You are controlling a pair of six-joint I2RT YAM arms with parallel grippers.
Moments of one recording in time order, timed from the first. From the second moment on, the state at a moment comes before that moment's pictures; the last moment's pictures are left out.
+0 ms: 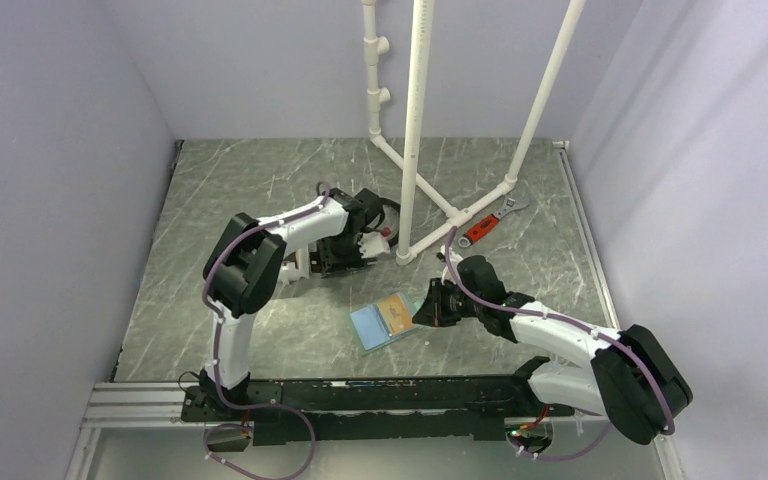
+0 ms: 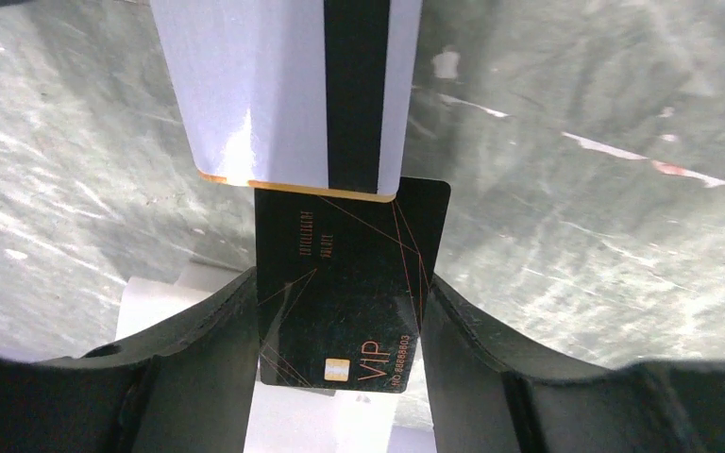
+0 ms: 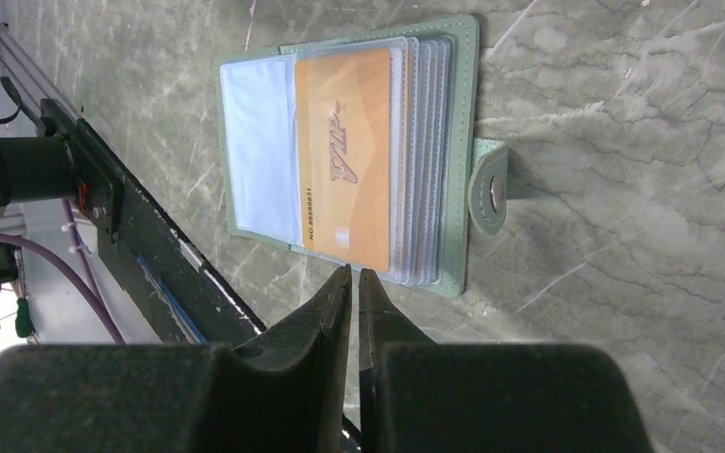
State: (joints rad) left arm -0.65 2.05 1.52 -1.01 -0.17 0.65; right arm 0.59 1.14 0.36 0.04 -0.44 0.58
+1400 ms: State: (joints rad) left arm -1.23 1.37 1.06 -0.53 -0.29 -0.14; right arm 0.60 0.89 0.42 0.18 -0.49 1.08
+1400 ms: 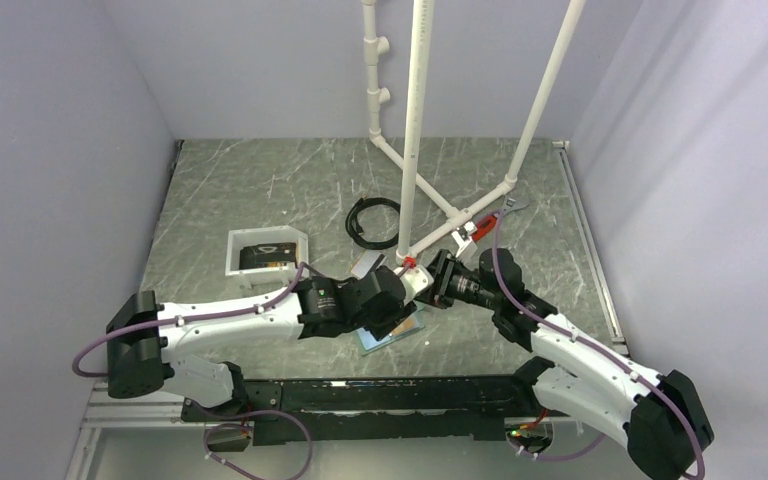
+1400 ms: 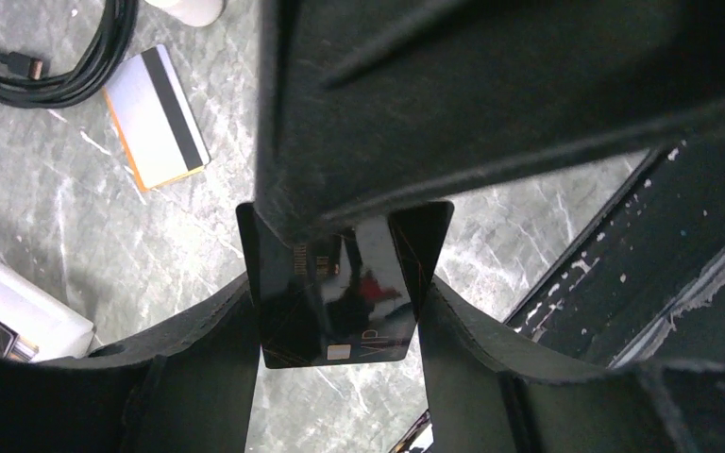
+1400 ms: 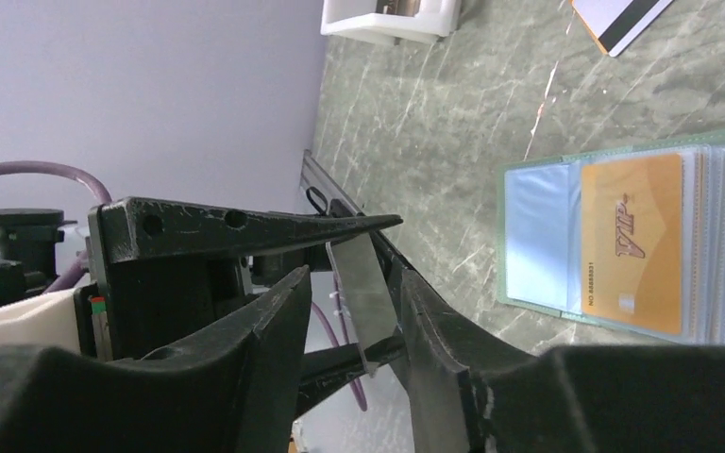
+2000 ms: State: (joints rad) left arm -1.24 1.40 1.08 -0.52 -0.36 -0.23; right arm 0.69 0.87 0.42 0.15 -0.44 1.02
